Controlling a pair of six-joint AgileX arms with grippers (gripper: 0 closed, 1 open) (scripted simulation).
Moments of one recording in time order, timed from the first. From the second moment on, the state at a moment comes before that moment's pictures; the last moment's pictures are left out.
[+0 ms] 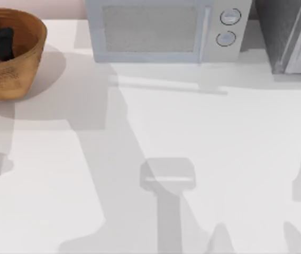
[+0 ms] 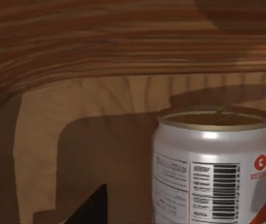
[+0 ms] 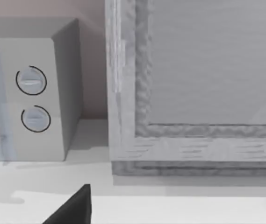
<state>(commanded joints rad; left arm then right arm) 0.17 2.60 2.32 -1.14 0.29 0.15 0.00 0.00 0.00 0.00 0.00 0.00</state>
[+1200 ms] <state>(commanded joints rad) 0.17 2.60 2.32 -1.14 0.29 0.15 0.00 0.00 0.00 0.00 0.00 0.00</state>
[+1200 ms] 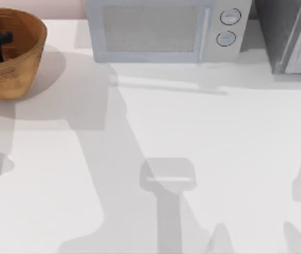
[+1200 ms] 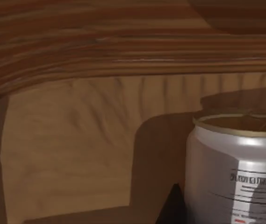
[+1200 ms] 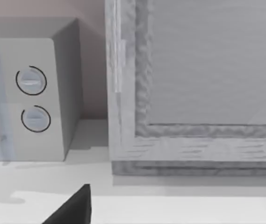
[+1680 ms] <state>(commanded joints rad) 0.17 2.38 2.13 -1.08 0.27 0.12 0.00 0.00 0.00 0.00 0.00 0.00</state>
